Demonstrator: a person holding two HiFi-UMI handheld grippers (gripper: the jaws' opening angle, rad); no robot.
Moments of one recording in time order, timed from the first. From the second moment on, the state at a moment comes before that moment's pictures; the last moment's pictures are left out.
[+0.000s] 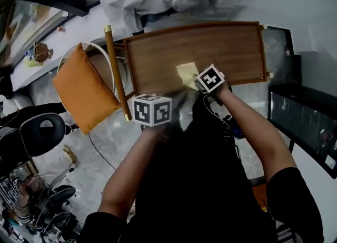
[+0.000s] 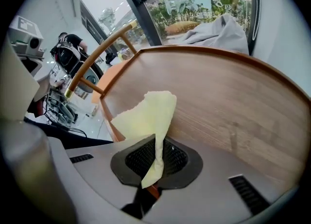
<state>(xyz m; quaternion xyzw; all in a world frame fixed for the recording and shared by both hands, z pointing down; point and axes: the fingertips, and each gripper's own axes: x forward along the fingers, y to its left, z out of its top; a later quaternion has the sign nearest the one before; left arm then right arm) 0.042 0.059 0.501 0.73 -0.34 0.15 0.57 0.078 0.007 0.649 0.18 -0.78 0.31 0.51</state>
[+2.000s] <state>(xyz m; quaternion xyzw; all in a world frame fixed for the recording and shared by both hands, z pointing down) 0.111 0.014 0.502 0.76 -0.32 0.13 0.56 0.364 -0.073 0.603 0.51 -0.67 0.28 0.46</state>
